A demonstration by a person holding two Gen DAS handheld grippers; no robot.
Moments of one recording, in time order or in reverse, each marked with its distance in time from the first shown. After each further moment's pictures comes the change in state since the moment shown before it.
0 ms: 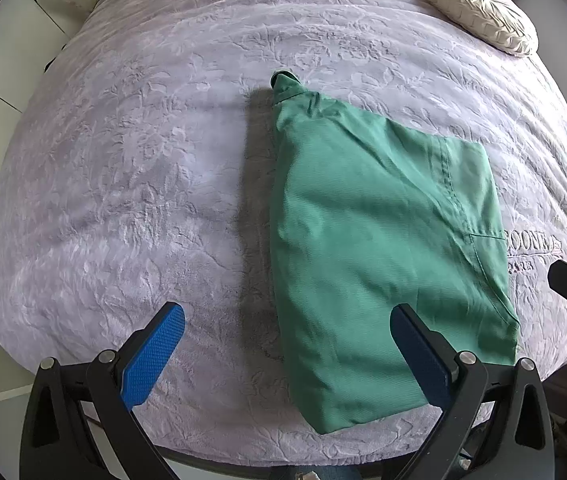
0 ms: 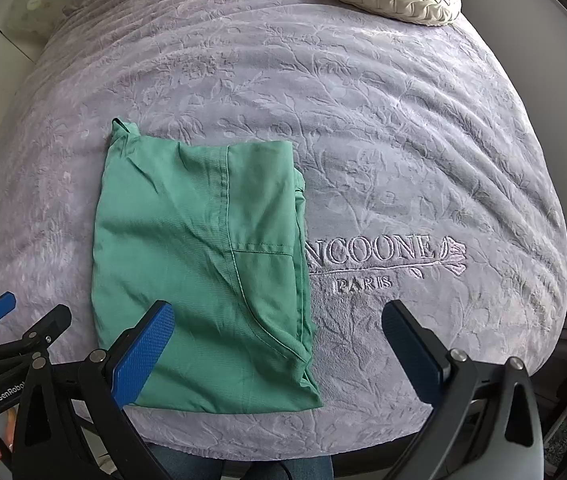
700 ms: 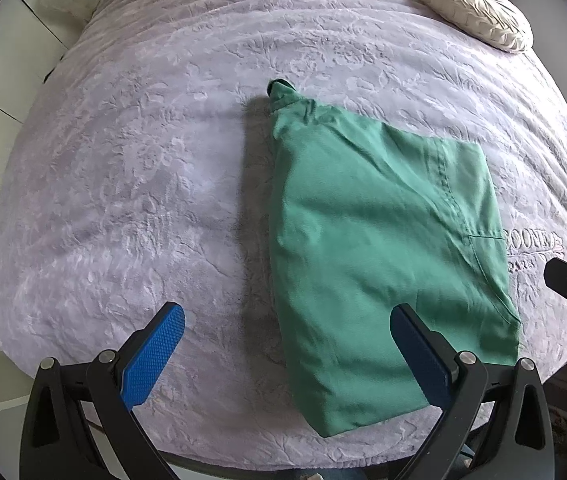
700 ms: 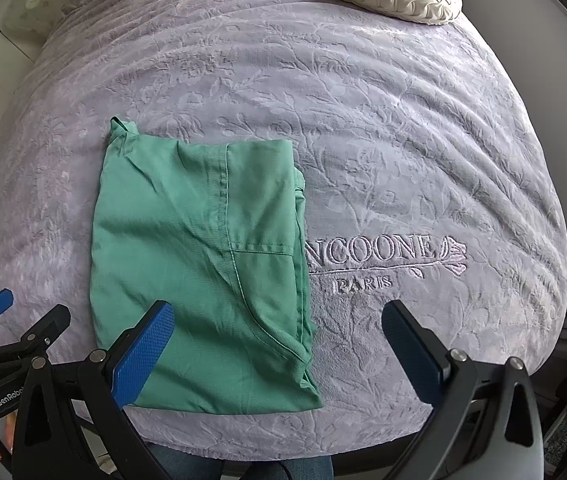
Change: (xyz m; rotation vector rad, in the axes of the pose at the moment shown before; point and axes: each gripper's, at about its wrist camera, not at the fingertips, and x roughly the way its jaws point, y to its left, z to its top) left arm -0.004 -0.005 0.002 0.018 -0.022 0.019; right arm 0.002 0.000 0.001 -0.005 0.006 0.000
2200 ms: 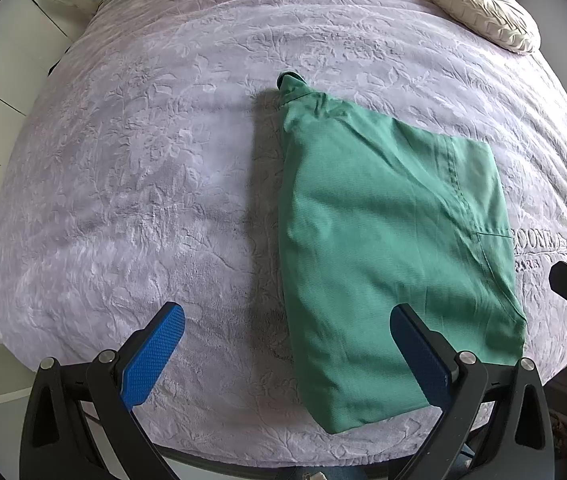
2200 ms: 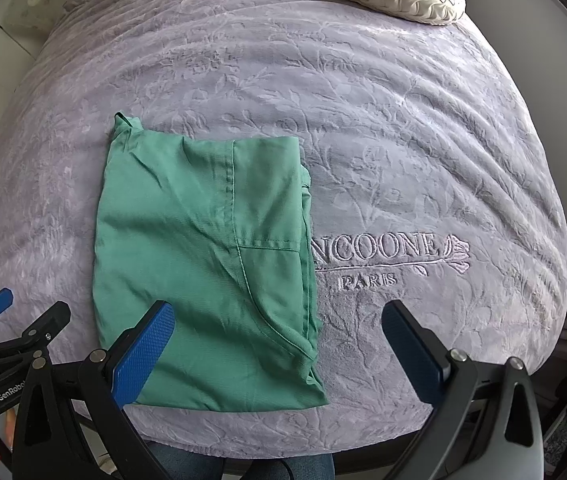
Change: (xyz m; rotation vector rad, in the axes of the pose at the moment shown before) left arm 0.004 0.006 -0.003 -0.025 0.018 0.008; right arm -0.001 0.005 -0.002 -0.007 0.005 0.000
